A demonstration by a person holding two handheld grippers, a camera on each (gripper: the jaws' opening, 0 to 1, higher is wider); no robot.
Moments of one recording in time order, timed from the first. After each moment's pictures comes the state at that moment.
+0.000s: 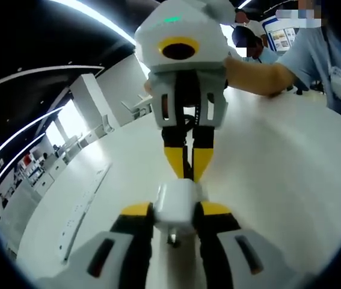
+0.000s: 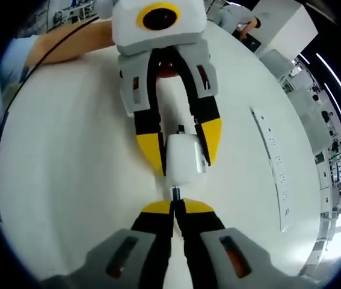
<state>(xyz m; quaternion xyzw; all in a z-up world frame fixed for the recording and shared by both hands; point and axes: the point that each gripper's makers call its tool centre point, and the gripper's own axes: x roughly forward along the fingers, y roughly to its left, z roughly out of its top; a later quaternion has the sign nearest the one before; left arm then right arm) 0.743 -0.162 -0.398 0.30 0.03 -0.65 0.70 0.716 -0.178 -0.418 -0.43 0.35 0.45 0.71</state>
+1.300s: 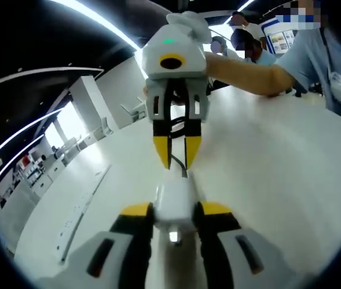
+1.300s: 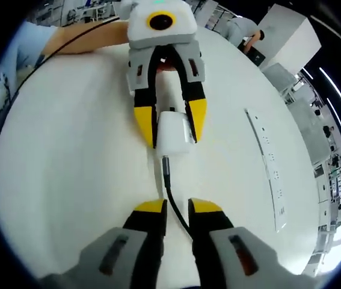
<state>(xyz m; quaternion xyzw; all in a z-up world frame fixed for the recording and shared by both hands) 0.746 -0.163 -0.396 0.28 0.03 -0.66 0.70 0.721 -0.210 -0.416 -0.43 0.31 0.48 0.70</state>
